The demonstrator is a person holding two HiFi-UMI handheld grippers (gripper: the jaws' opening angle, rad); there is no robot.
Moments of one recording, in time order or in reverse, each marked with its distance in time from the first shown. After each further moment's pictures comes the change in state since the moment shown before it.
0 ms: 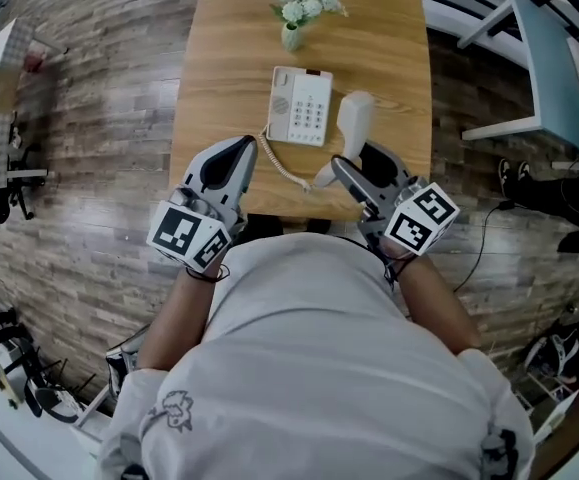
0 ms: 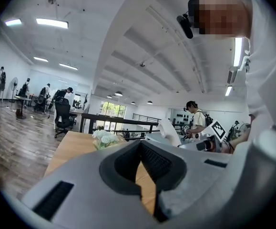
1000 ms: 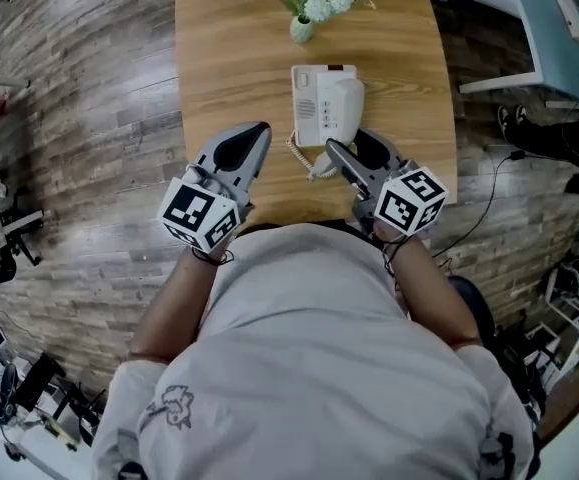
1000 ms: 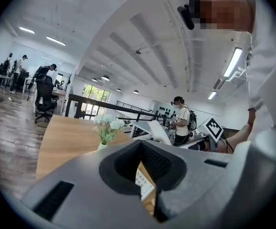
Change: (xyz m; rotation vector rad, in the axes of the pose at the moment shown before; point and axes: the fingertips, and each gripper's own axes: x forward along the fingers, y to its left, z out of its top) left arm 0.039 0.126 -0.036 -0.063 0.147 -0.259; right arm 0.127 -0.037 -0.043 0.116 0.057 -0.301
